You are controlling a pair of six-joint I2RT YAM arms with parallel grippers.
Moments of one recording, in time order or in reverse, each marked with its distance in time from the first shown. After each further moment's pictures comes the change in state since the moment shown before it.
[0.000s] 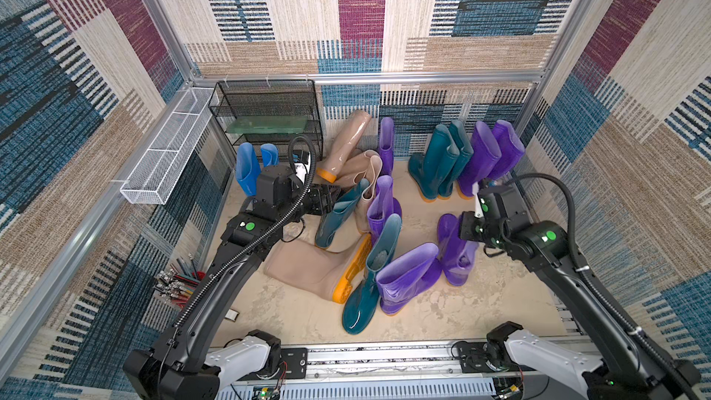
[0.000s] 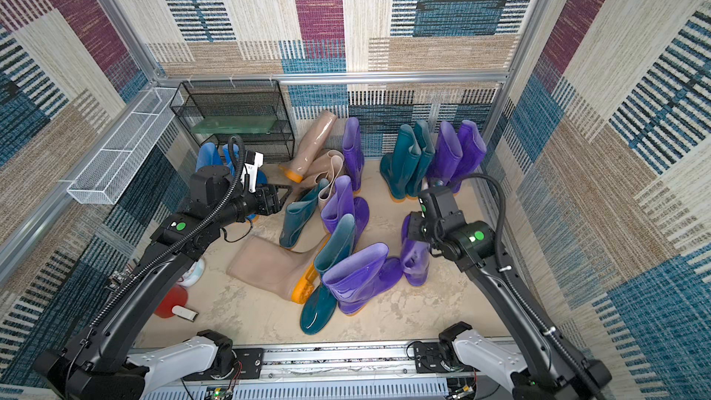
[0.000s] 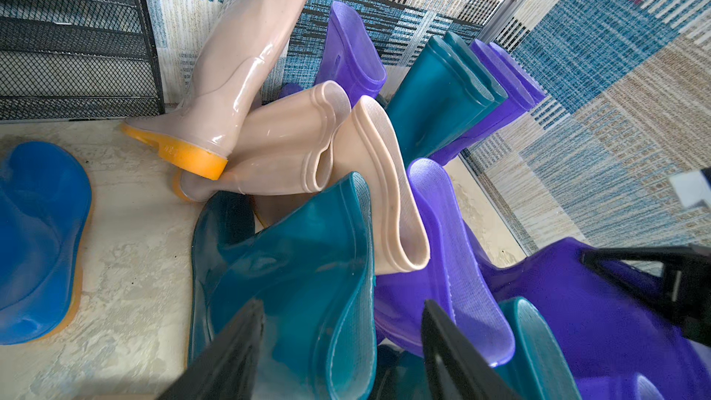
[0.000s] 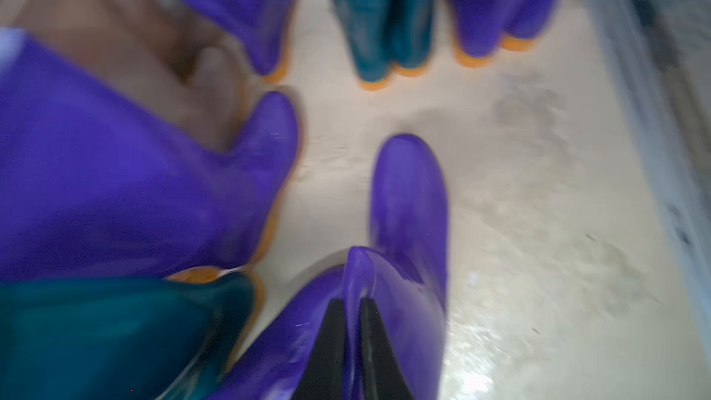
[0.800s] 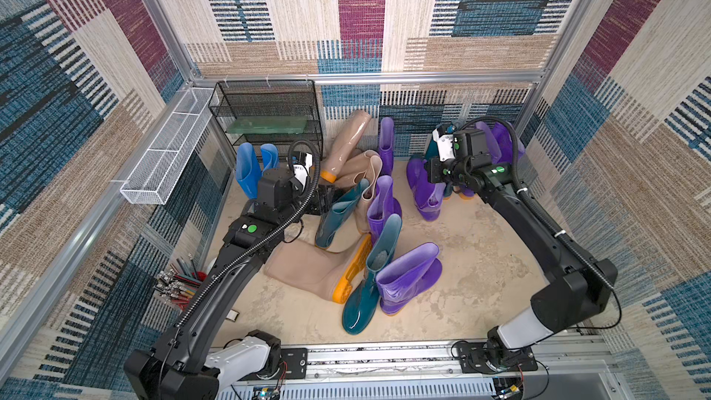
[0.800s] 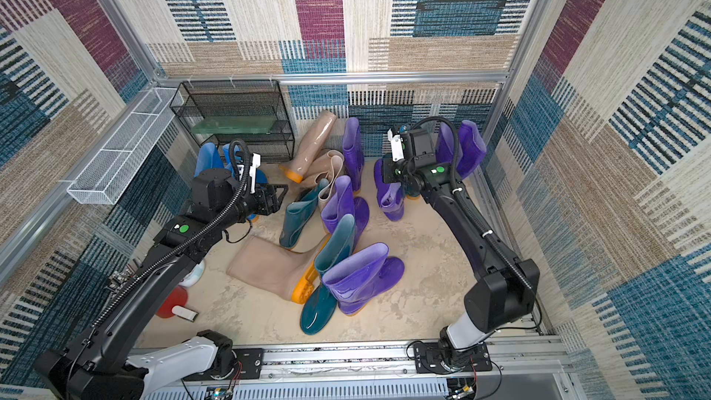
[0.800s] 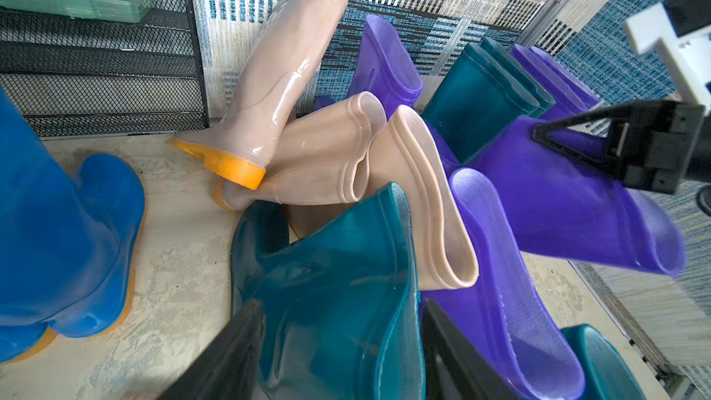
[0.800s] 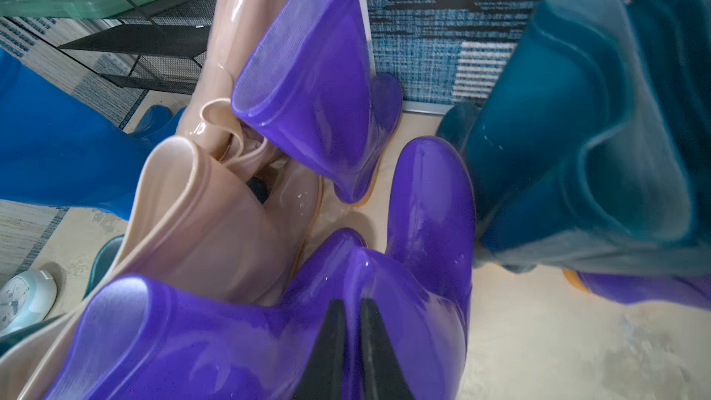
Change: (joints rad) left arm 0.000 -0.004 -0.039 0.044 -0.111 0.045; right arm -0.144 0.556 0.385 0.314 -0.268 -0.295
